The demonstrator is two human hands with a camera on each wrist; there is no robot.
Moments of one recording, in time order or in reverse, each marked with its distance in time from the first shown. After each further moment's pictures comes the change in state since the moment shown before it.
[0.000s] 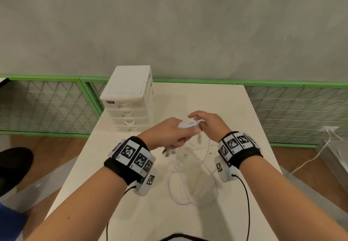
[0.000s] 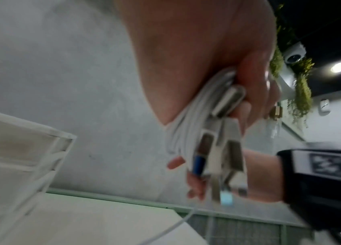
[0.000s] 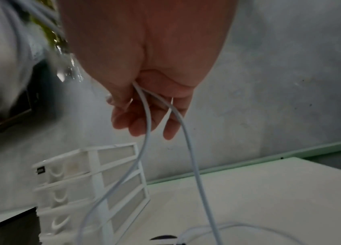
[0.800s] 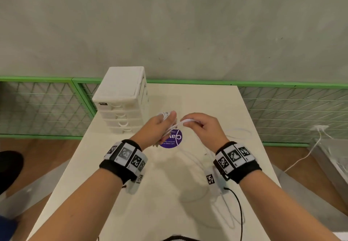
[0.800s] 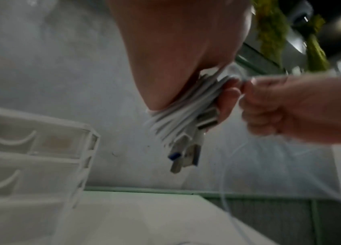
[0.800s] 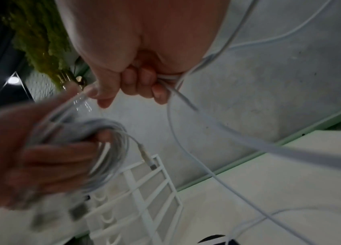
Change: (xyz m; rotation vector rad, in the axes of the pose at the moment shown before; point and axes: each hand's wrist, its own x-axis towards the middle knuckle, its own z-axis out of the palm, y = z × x) left_hand 0.017 -0.032 -0.012 0.076 0.224 0.095; right_hand -0.024 -0.017 0.005 0.352 0.244 -0.232
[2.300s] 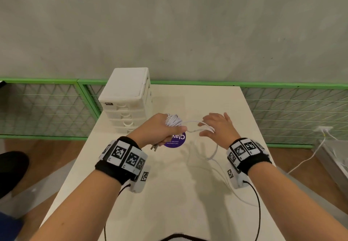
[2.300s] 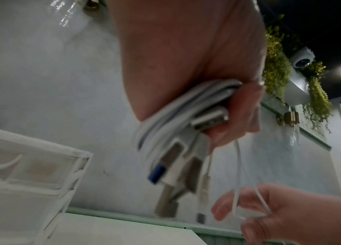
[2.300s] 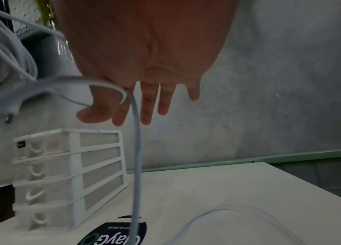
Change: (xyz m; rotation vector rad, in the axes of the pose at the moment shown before) left_hand -0.017 0.023 -0.013 0.071 -0.067 -0.136; right_hand 0.004 0.048 -0.030 -0.806 -0.233 0.162
